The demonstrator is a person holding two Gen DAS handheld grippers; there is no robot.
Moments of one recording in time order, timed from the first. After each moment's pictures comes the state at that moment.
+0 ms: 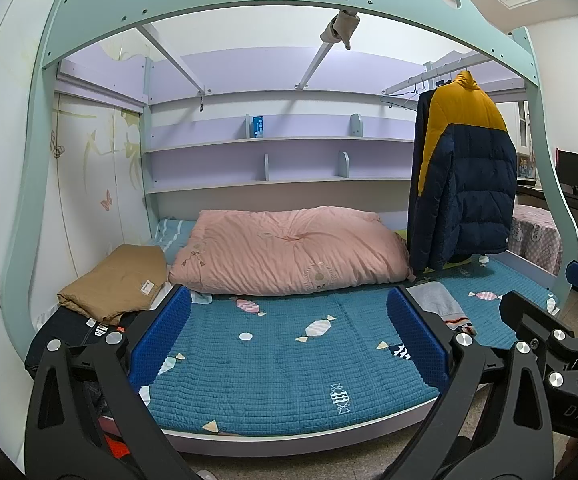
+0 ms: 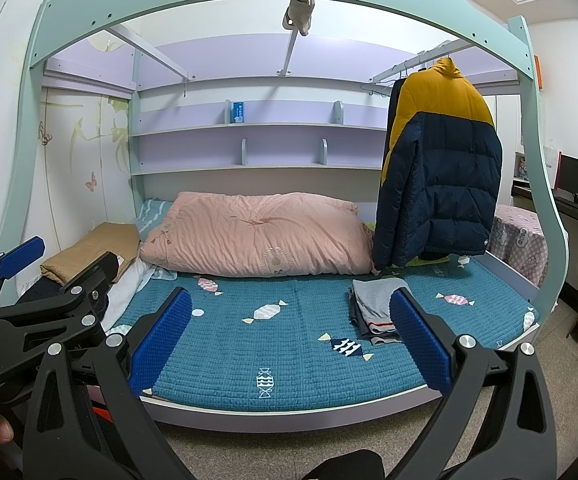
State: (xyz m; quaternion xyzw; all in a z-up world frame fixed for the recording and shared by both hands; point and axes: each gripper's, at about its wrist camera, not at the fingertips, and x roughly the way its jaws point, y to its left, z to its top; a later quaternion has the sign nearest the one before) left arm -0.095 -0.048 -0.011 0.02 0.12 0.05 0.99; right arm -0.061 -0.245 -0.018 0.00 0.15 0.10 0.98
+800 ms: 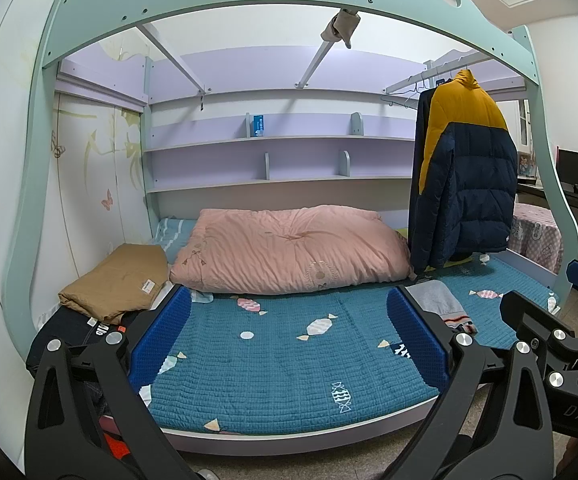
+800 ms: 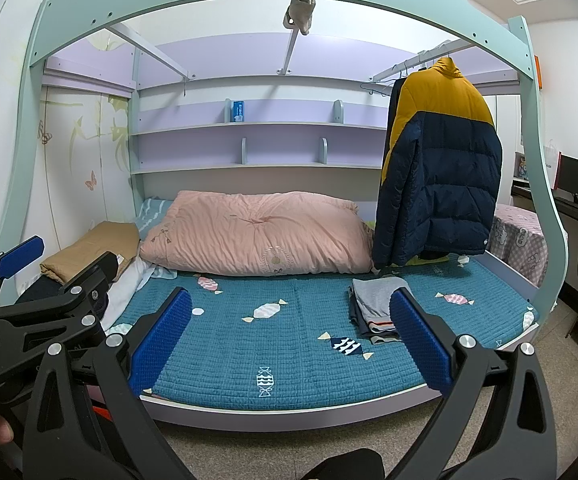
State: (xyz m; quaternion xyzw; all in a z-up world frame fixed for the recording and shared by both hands) left arm -0.095 -0.046 -0.011 0.02 0.12 0.05 0.99; right arm -0.061 -0.244 -0.018 0.00 0.16 0.09 0.98
